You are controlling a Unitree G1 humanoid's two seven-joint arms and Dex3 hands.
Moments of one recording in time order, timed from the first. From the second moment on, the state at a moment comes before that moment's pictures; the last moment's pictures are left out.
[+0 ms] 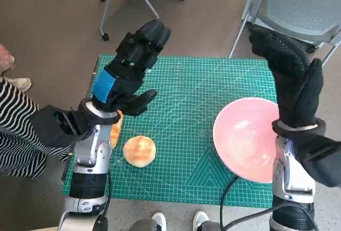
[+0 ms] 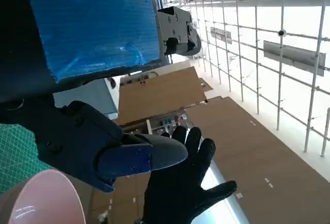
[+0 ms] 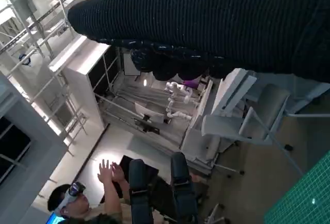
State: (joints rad) left arm -0.55 0.13 0.11 0.19 -0.37 -0.26 -0.59; right arm -0.46 -0.19 -0.13 0.00 0.20 -0.32 0.24
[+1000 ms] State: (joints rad) left arm -0.54 0.13 0.11 0.19 -0.38 -0.26 -0.59; right arm -0.21 -0.30 -0.47 0.34 0.09 -0.64 0.03
